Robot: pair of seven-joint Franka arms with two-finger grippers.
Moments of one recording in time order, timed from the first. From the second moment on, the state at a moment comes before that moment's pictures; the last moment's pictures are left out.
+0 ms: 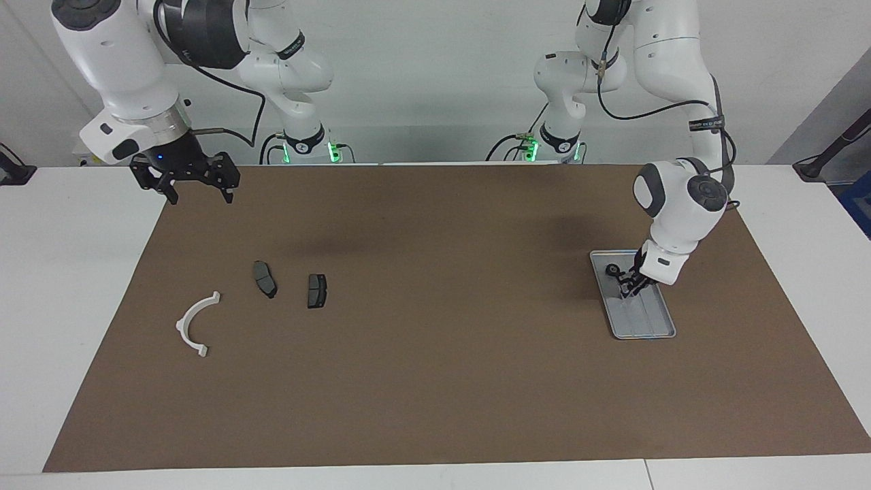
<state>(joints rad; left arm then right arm) -0.08 0.26 0.08 -2.08 -0.04 2.38 -0.14 -0.06 0.00 0.03 -1.64 -0.07 1.61 -0.07</state>
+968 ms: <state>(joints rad) -0.08 0.26 0.07 -1.99 -0.04 2.27 -0.16 -0.06 0.00 0.03 -1.64 -0.04 1.63 -0.07</state>
